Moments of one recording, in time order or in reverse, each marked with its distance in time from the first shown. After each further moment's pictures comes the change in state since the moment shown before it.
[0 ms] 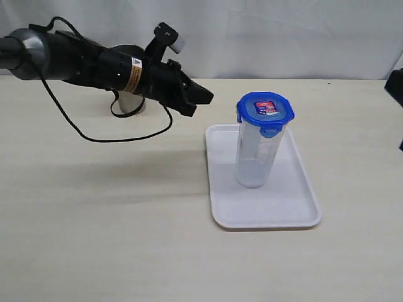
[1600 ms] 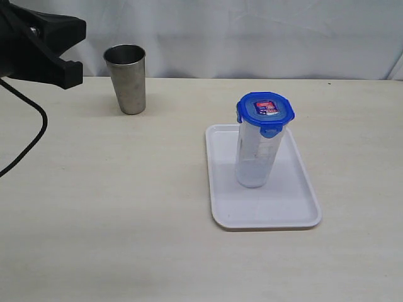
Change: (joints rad) left arm 0.000 -1.050 0.783 -0.445 0.568 0.266; right arm 0.000 -0.497 0.090 -0.034 0.002 0.000
